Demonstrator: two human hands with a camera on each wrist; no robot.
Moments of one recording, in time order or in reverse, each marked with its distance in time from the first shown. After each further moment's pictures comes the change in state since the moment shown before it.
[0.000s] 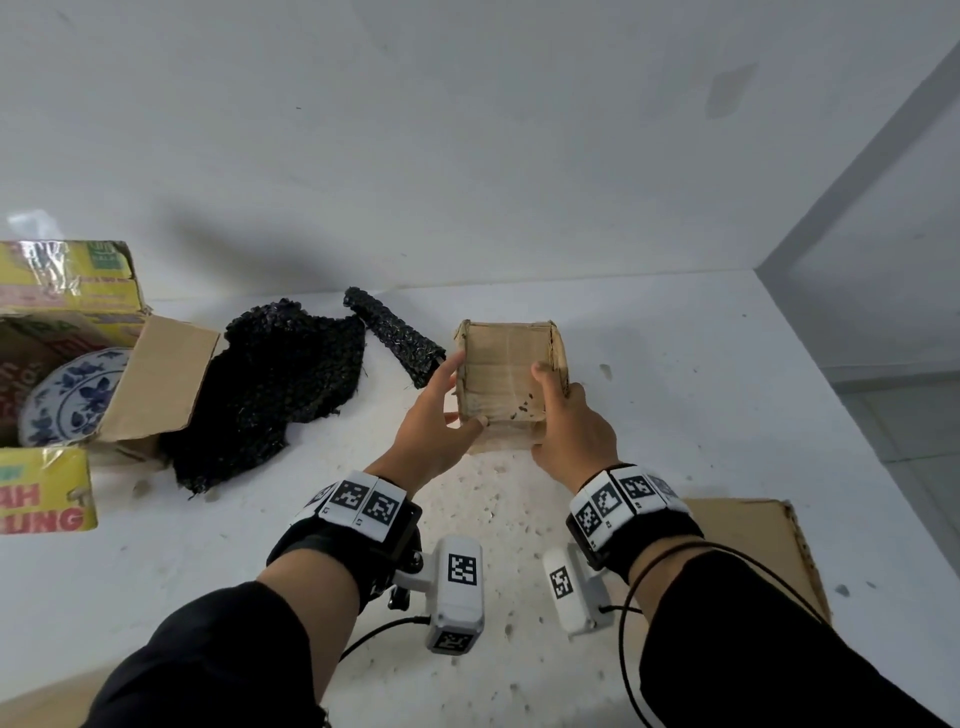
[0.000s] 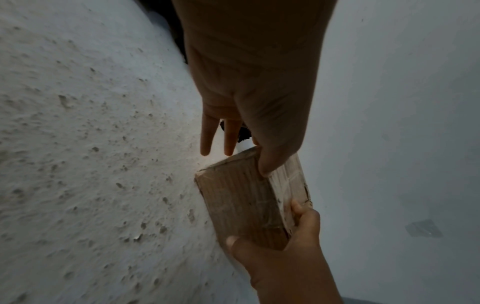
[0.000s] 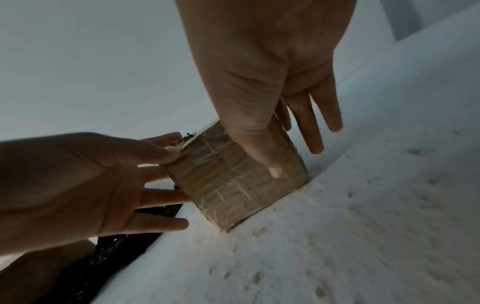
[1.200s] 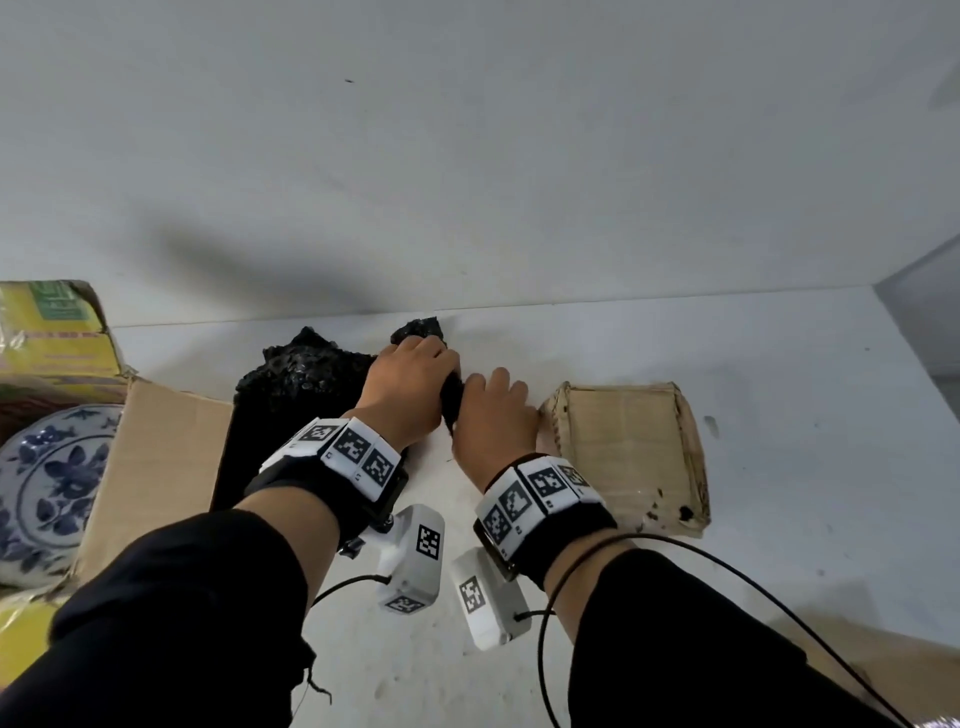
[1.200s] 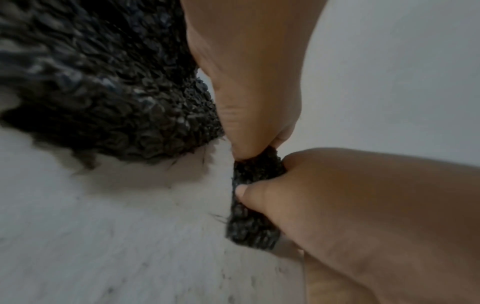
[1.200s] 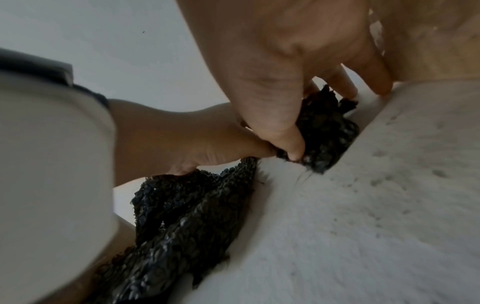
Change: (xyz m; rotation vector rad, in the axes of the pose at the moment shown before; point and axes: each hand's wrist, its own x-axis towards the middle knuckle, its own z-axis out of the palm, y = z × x) left_hand 0.147 -0.055 -0.115 1.001 -0.059 0.291; right_hand 0.125 -0.163 0.056 -0.197 -0.080 0.021
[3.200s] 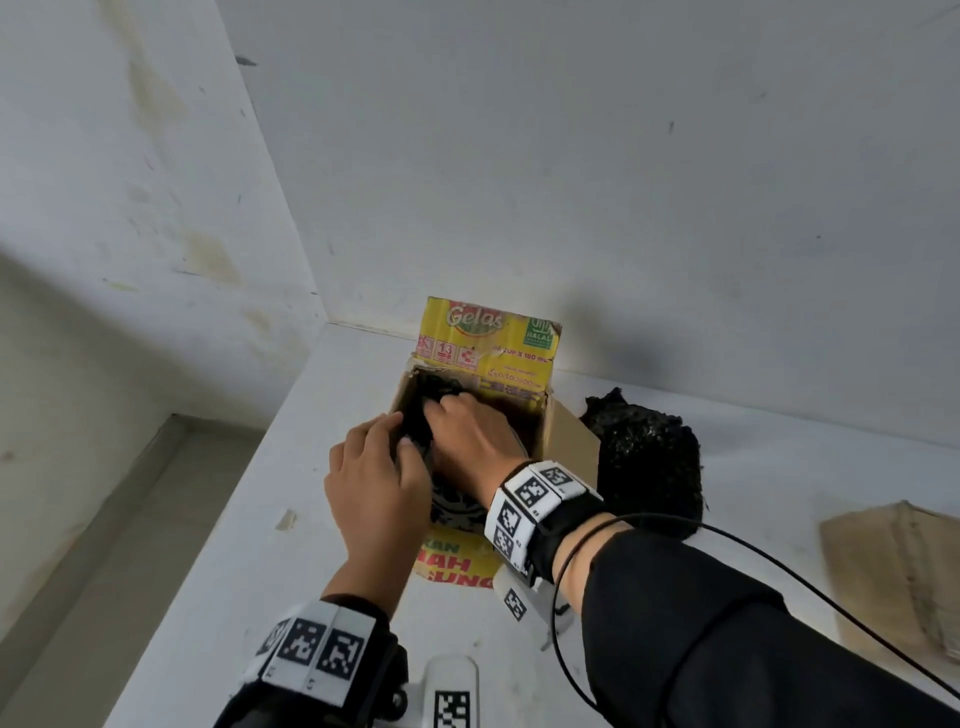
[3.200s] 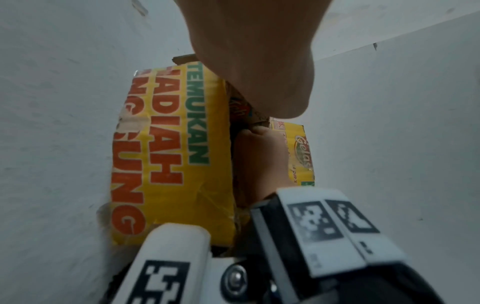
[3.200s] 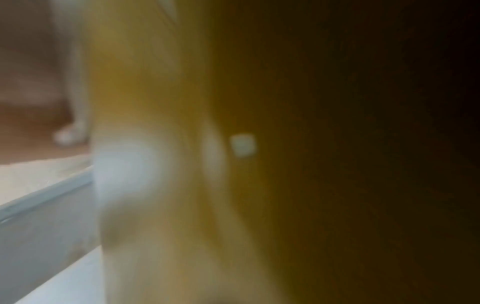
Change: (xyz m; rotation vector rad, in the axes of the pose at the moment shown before) left_hand -0.264 -0.188 -0.085 -0.460 0.700 -0.903; right_hand -0.046 -0.329 0.005 -0.066 0.045 -0.788
